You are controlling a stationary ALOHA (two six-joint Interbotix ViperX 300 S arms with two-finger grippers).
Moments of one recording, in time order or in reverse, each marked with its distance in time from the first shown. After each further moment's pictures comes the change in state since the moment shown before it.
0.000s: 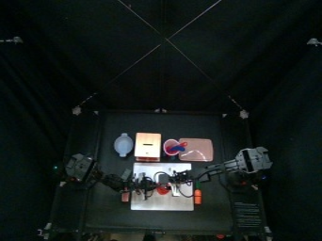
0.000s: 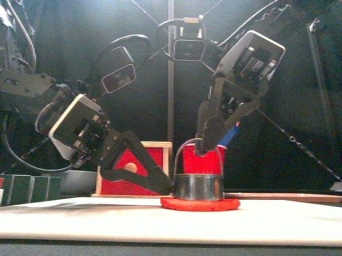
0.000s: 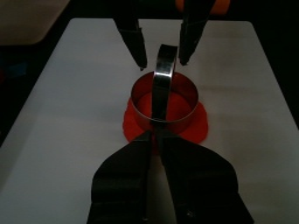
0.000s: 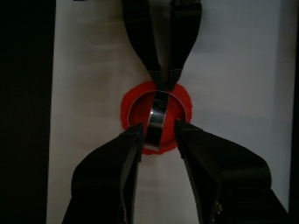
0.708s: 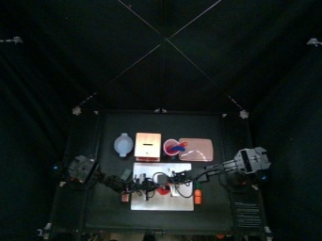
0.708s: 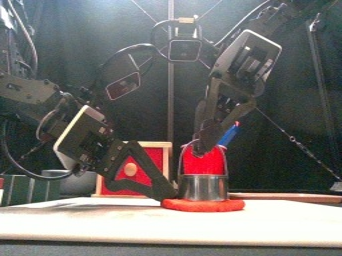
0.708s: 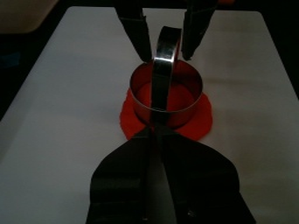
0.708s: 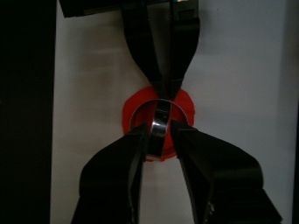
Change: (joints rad) left arm 0.005 0.028 -0.029 -0.032 0.043 0.003; right arm 0.003 0.017 -0.035 0.006 0.046 0.002
